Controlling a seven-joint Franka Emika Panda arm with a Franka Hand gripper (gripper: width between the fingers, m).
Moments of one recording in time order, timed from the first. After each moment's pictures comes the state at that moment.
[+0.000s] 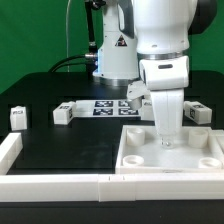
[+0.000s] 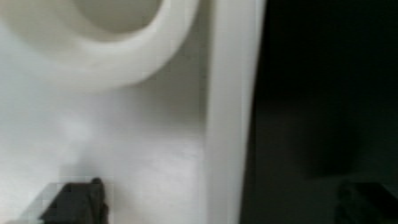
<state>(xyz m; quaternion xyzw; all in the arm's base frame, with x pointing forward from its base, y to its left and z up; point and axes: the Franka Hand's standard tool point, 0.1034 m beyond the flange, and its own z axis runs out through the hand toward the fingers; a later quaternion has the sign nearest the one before) 0.479 0.065 0.008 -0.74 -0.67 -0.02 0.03</state>
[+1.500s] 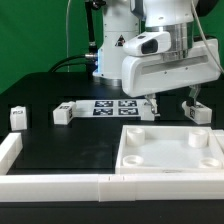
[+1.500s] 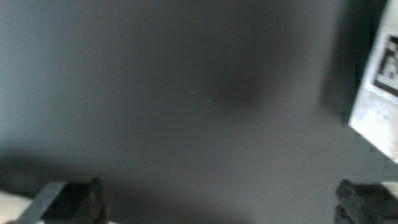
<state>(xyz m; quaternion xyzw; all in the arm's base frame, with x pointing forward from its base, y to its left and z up) 0.418 0.099 0.037 -0.99 -0.15 -0.04 0.04</state>
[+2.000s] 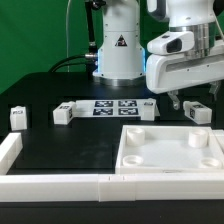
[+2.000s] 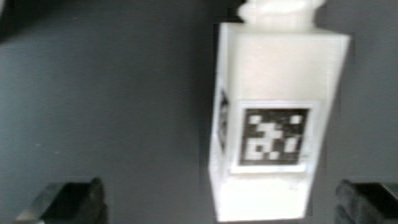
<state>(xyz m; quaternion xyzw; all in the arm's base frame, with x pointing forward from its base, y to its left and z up) 0.387 0.146 0.034 -0.98 -0.17 -0.04 0.05</state>
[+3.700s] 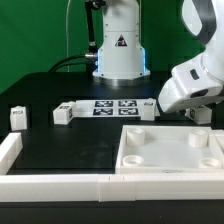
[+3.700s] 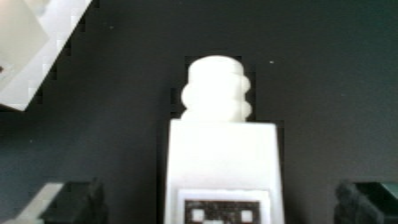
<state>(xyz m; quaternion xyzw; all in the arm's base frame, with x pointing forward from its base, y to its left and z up) 0.365 0.157 0.009 -0.93 -0.16 0.34 0.00</state>
